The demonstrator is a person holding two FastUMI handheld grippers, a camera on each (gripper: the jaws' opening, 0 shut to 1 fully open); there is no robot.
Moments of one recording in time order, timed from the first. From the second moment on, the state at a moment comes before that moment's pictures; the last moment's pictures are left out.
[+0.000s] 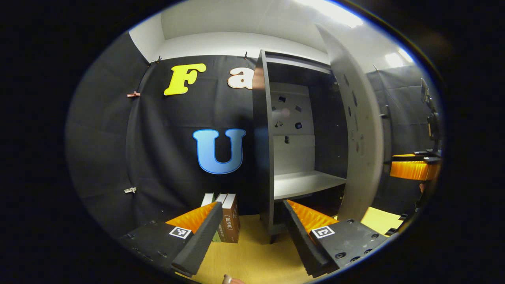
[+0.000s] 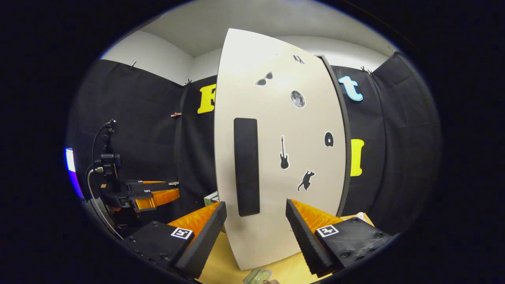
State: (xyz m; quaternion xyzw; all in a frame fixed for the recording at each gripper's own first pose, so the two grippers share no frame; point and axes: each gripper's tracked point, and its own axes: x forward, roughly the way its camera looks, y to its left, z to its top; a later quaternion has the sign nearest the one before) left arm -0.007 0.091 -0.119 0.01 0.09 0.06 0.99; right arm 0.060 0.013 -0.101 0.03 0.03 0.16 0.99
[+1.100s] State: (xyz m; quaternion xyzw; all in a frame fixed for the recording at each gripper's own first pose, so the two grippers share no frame) left arm 0.022 -0.017 -0.090 -0.02 0.06 0.01 1.00; right arm 0.067 -0.060 -0.071 -0.01 -0.01 0.05 1.00
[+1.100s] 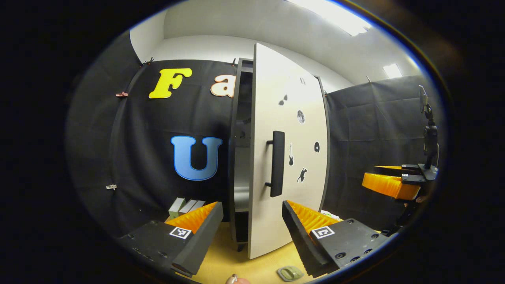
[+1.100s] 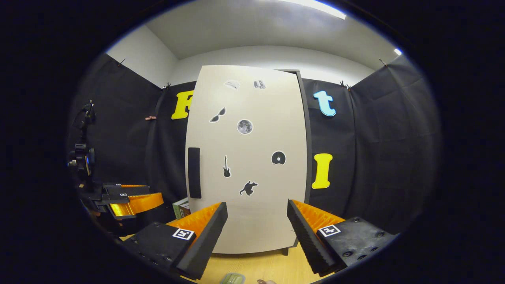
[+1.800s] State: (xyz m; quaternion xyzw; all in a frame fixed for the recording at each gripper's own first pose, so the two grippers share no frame) left arm 0.034 -0.026 -0.081 -0.03 0.05 0.00 1.00; right arm 0.075 -0.053 -0.062 -0.02 -0.02 0.05 1.00
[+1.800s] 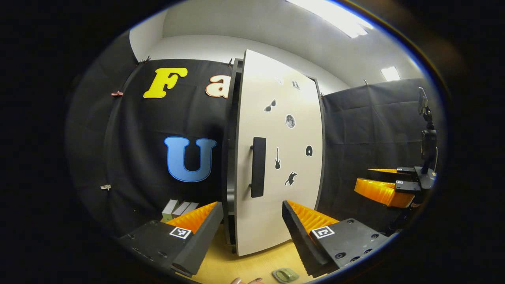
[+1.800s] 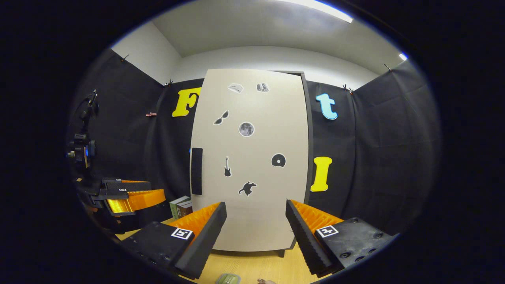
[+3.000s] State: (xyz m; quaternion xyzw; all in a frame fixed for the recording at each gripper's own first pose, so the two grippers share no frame) left arm 0.040 -0.021 -0.087 -0.04 0.05 0.00 1.00; right arm 0.085 -0.050 -0.059 -0.05 -0.03 0.05 1.00
